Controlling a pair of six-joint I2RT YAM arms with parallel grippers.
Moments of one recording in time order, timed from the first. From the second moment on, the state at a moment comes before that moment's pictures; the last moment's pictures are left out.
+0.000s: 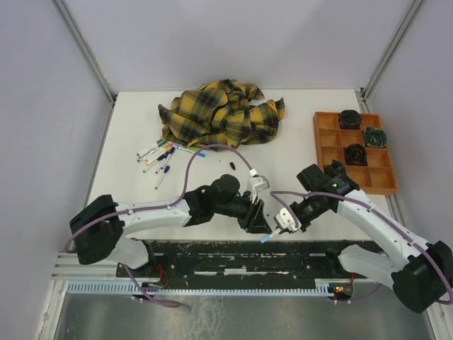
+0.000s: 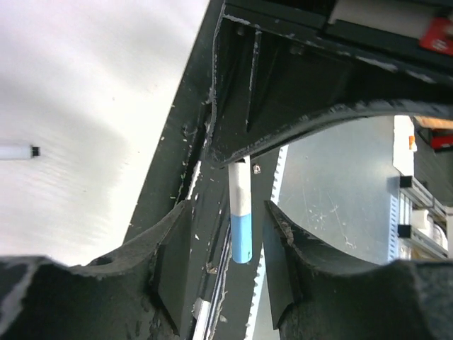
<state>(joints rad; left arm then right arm) -1.08 1.45 0.78 0.18 0.54 -0.48 0.54 1.05 0.77 -1.12 -0.91 -1.58</state>
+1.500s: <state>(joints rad) -1.08 1.32 0.34 1.18 -0.34 -1.07 0.33 1.01 0.79 -0.43 -0.98 -0.25</state>
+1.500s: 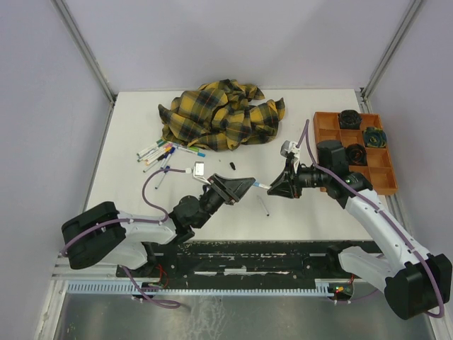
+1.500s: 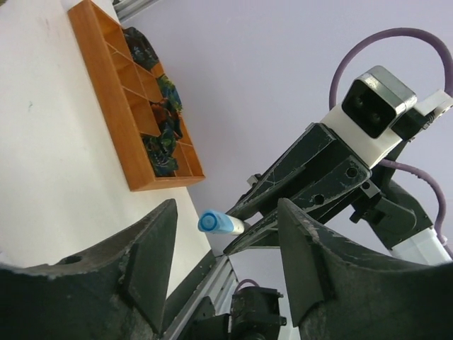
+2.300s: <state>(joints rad) -1.08 1.50 0.39 1.32 -0.32 -1.18 0.33 1.01 0.79 -0.41 -0.98 -0.24</state>
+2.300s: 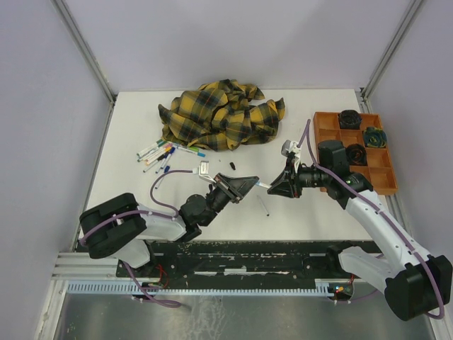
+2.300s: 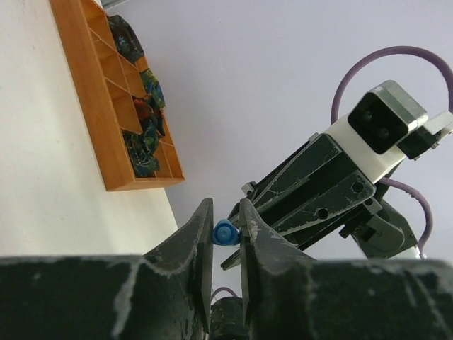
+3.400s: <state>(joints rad) -0.84 0.92 0.32 0.97 -0.63 -1.18 0.33 1.04 0.74 -0.35 -0.88 -0.17</state>
